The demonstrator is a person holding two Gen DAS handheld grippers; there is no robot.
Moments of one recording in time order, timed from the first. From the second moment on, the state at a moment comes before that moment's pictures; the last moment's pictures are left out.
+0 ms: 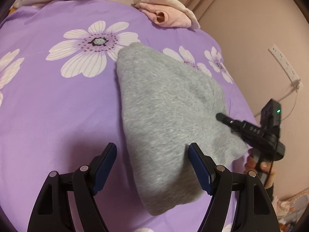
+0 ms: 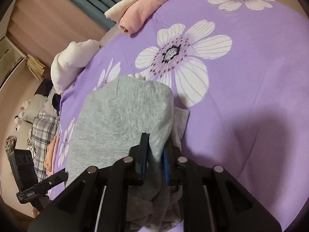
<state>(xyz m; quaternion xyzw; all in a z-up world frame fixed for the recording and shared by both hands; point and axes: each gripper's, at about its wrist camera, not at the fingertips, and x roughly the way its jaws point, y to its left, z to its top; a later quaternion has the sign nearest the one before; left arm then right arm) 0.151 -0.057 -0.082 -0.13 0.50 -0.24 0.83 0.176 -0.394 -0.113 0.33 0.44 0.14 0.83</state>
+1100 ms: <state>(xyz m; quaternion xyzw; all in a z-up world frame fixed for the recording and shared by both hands) 0.169 -0.050 -0.078 -0.16 0.50 -0.23 0.82 0.132 -0.404 -0.091 0.30 0.44 0.14 0.84</state>
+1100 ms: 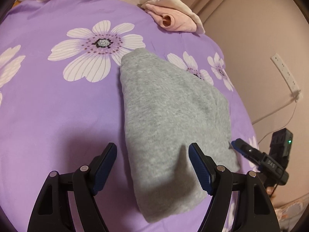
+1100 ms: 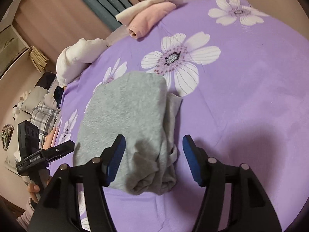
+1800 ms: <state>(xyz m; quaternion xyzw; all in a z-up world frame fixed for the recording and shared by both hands) 0.197 -0.074 -0.107 -0.18 0.54 -0.24 0.79 0.178 -0.375 -0.119 0.32 0.46 0.20 0.80</state>
